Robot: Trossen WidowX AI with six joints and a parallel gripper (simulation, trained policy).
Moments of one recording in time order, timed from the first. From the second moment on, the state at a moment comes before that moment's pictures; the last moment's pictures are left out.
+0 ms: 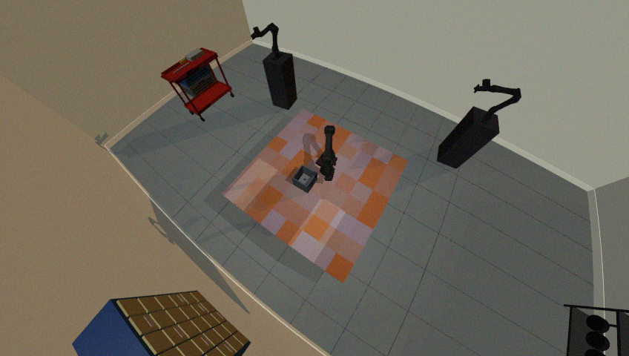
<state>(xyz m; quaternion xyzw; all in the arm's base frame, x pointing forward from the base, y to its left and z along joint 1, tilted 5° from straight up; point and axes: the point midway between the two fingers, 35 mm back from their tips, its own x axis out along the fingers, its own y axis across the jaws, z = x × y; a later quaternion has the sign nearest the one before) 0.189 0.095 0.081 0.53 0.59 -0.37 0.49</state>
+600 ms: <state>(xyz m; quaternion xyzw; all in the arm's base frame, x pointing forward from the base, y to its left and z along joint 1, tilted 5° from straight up) 0.204 0.069 0.163 0.55 0.54 -0.30 0.56</state>
